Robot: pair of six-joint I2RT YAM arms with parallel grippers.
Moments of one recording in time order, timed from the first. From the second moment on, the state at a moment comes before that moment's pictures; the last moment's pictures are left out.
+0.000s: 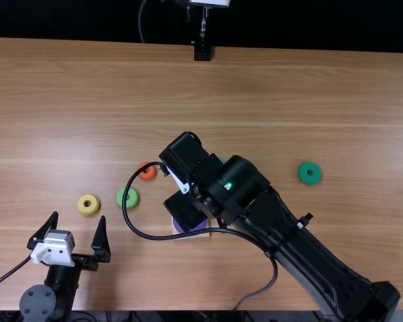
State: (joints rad) left arm -0.05 0.01 0.02 -0.07 0.07 -0.13; right arm 0.79 1.79 1.82 -1.30 0.01 0.07
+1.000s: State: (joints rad) left arm -0.05 0.01 0.02 -0.07 0.07 -0.13; right arm 0.64 1.87 1.82 -1.11 0.01 0.07
